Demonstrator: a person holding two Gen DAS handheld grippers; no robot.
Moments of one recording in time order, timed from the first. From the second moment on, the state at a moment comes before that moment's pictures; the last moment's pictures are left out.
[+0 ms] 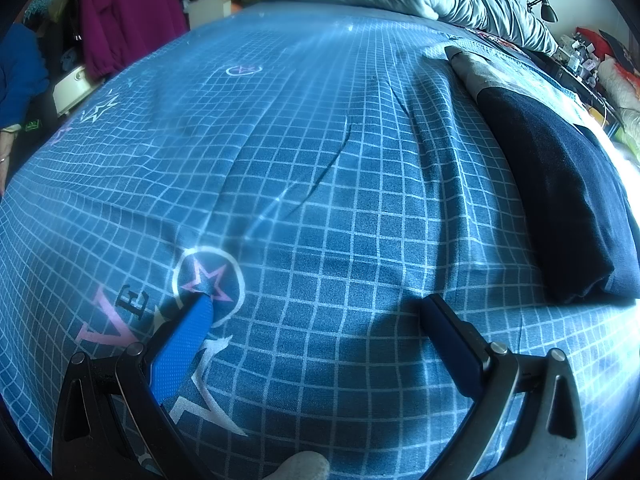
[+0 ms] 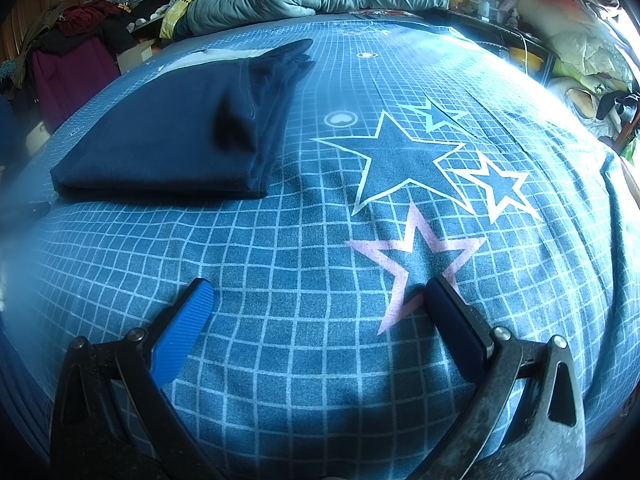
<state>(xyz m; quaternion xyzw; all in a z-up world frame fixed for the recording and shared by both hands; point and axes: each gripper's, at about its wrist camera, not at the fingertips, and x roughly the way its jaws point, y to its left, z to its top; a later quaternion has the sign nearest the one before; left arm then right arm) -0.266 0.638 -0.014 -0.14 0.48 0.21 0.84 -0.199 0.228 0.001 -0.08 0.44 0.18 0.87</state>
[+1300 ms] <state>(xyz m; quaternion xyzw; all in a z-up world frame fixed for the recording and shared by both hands) -0.257 0.640 -0.015 -0.13 0.49 0.20 0.84 -0.181 0.252 0.004 -0.05 0.51 0.08 0.85</state>
